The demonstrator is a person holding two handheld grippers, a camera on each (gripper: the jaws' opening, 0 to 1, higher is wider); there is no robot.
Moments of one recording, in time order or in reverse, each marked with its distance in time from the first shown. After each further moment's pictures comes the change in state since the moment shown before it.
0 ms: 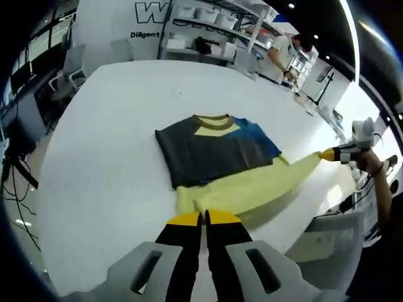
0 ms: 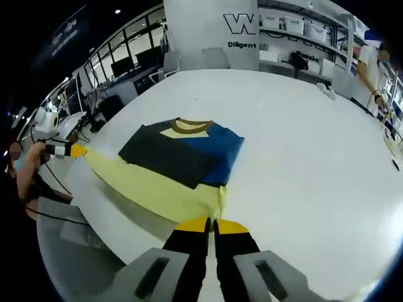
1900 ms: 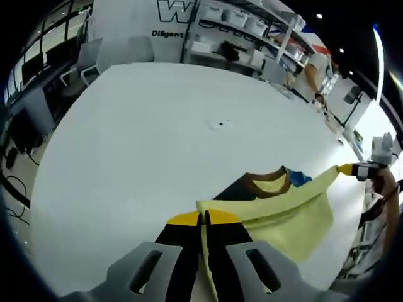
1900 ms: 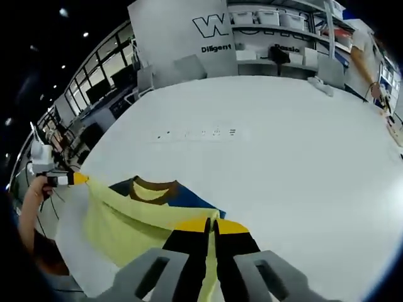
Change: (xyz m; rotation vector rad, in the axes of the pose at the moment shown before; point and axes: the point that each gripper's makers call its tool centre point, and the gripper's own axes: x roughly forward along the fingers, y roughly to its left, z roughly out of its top) left arm 0.147 0.086 0.126 -0.117 -0.007 0.109; right arm 0.143 -0.071 0.137 0.197 -0.038 -0.043
